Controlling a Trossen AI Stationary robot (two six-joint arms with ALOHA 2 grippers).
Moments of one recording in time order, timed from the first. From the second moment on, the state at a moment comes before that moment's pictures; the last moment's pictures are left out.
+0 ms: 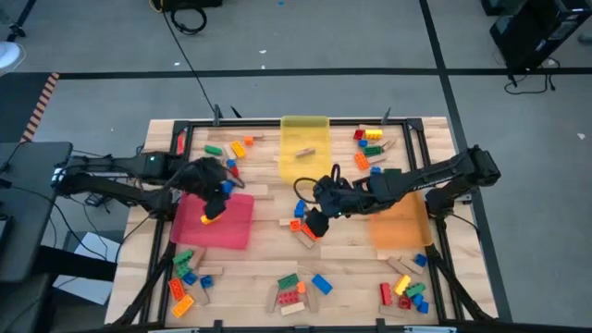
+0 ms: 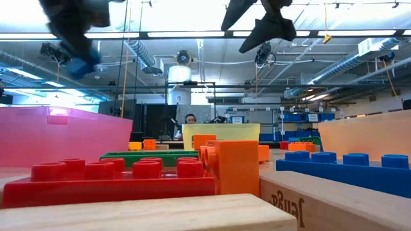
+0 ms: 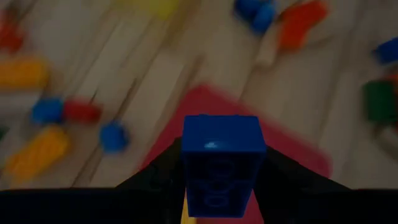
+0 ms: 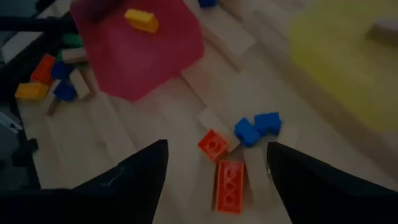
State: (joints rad) left arm -0.02 0.91 0.91 -1.04 -0.11 -0.46; right arm 0.22 1.60 1.36 -0.67 0.30 0.88
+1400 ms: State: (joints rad) left arm -0.07 0.90 0.58 -1.05 -0.01 -0.82; right arm 0.25 1.60 1.28 -0.49 0.30 0.94
